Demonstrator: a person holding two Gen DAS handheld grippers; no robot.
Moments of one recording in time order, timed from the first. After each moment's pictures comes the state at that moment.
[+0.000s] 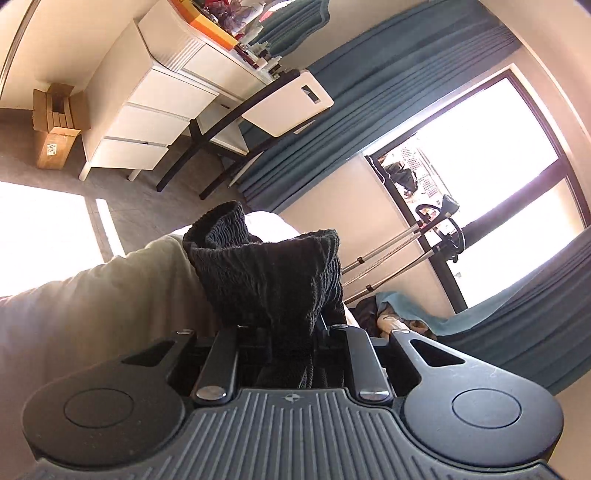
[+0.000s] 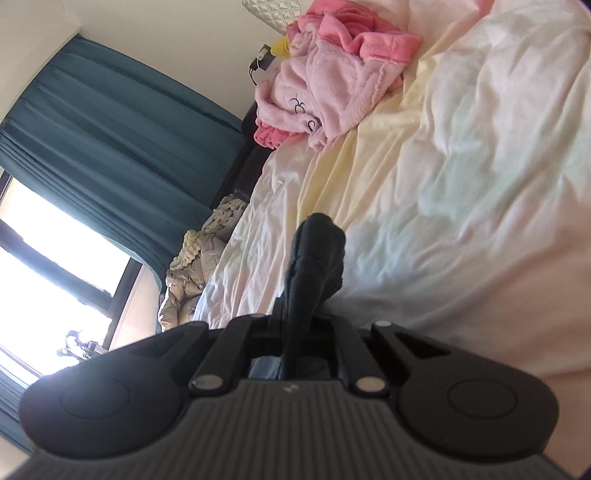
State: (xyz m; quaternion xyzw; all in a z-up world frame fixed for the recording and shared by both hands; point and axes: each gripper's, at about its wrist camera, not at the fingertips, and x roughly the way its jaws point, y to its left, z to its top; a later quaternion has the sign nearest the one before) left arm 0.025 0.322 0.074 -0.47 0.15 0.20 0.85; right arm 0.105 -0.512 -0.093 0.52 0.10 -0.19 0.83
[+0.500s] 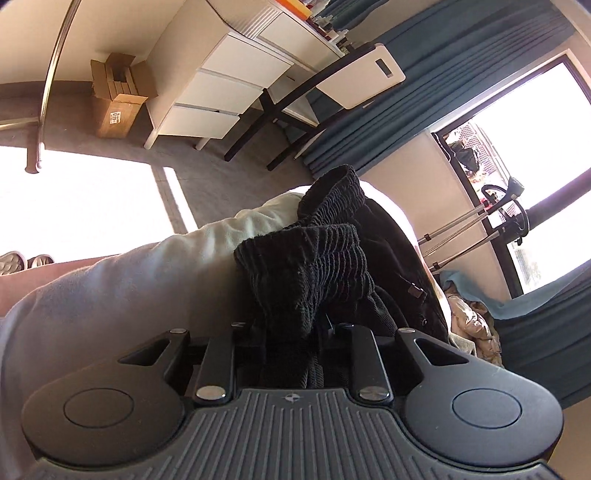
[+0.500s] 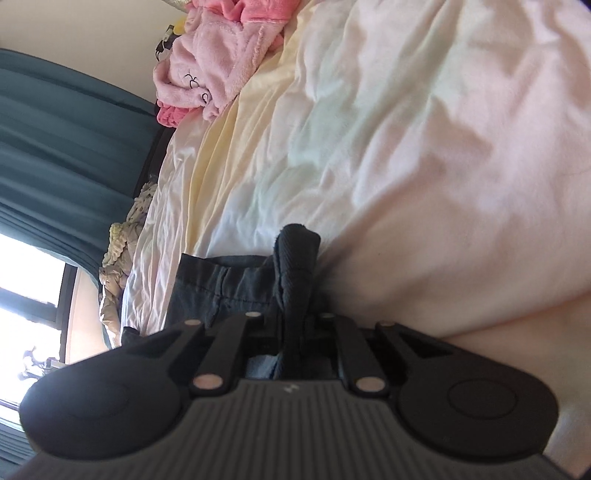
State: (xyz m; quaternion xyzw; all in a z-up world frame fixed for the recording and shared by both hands) left arm -0.016 0.363 0.002 -0.45 0.23 0.24 0.83; right arm 0.088 -0.517 -0.141 0.56 0.20 -0.26 0.76
